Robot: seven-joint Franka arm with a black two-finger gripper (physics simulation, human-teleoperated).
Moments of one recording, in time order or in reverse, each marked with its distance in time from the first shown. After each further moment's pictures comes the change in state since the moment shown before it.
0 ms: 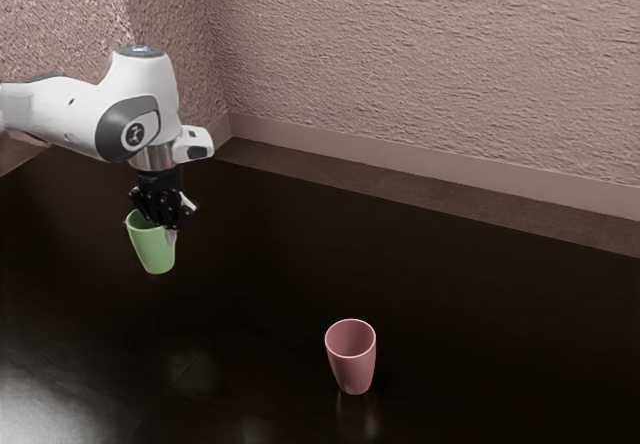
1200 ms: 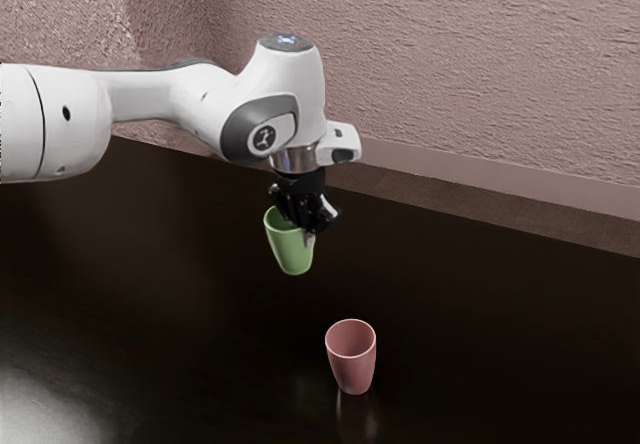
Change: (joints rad) arm -0.033 0.176 -0.353 0.268 -0.050 -0.024 -0.129
